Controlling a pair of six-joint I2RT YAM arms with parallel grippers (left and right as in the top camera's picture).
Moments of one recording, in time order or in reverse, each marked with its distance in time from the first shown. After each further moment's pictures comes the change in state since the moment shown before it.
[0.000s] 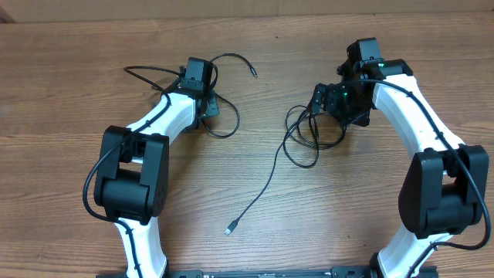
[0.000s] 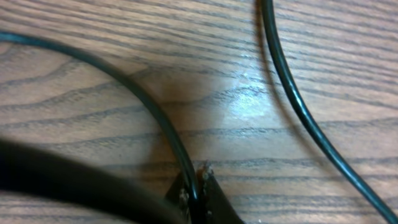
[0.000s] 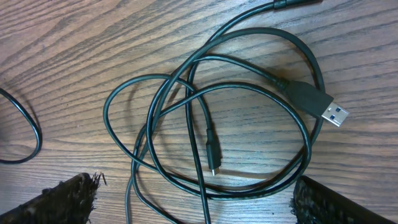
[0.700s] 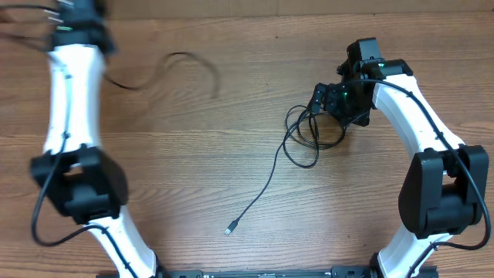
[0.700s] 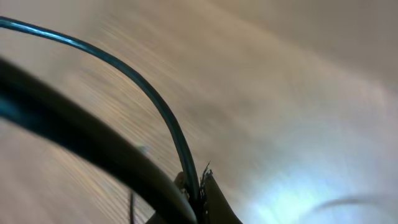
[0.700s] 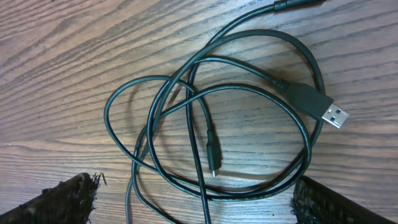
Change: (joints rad) left arm 0.448 0.000 0.768 -0.487 -0.305 0.084; right arm 0.000 0.000 0.000 0.004 0.000 0.000
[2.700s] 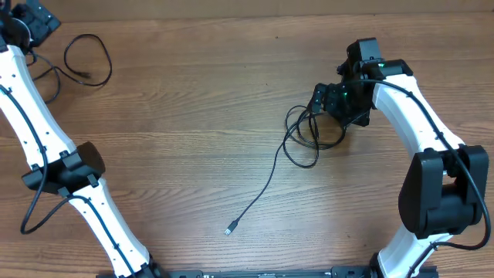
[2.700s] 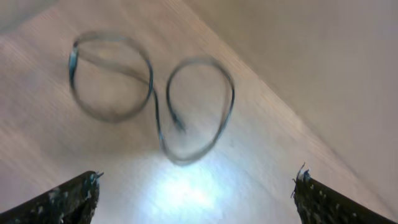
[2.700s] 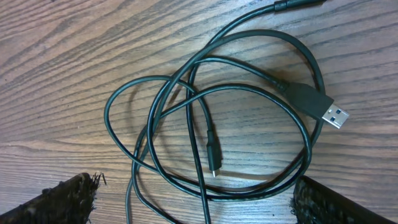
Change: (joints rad) left arm 0.218 0.416 0.989 -0.596 0.496 -0.106; right arm 0.000 0.000 0.000 0.001 0.000 0.000
